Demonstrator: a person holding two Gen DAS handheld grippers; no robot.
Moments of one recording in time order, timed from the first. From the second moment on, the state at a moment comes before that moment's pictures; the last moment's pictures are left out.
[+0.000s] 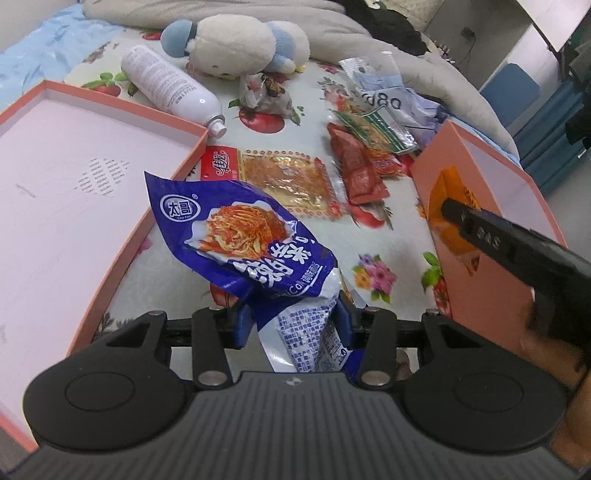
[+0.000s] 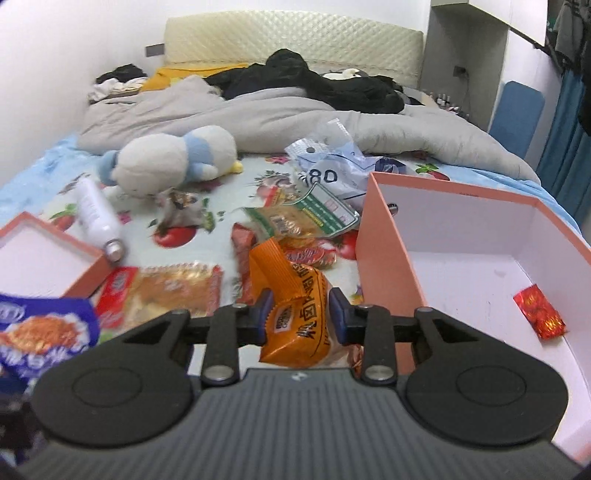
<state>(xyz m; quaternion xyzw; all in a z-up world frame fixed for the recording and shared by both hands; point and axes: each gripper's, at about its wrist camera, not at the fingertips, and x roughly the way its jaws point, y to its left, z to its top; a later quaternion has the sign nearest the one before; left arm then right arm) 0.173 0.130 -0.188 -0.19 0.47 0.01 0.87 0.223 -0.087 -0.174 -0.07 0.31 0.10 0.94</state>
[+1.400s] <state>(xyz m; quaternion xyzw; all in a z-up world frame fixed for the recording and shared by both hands) 0.080 -0.014 -0.084 -0.12 0.42 -0.11 0.89 0.057 -0.244 -0.090 0.03 0.31 0.10 0.94</state>
